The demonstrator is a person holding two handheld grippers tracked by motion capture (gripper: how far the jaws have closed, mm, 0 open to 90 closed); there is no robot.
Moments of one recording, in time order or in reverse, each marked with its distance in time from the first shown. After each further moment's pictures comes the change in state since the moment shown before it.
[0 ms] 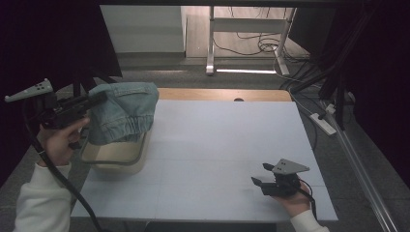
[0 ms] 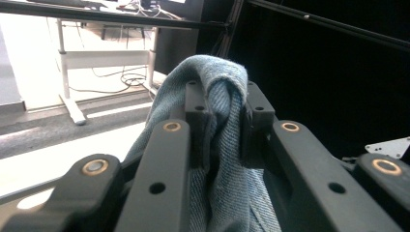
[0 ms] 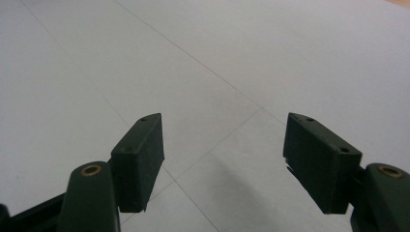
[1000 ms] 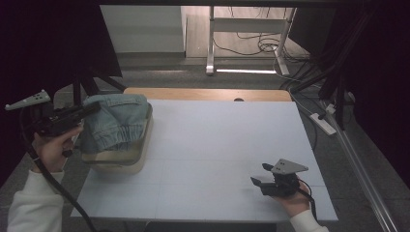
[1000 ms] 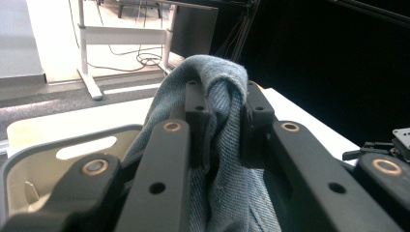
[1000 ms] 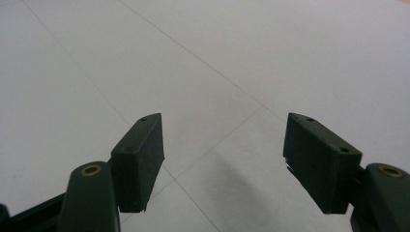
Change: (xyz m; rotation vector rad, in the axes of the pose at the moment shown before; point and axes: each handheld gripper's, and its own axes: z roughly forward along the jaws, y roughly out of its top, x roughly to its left) left arm 0.024 -0.030 -0.009 0.068 0.053 -0.048; right arm 0.001 -0.001 0.002 0.010 -0.003 -0.001
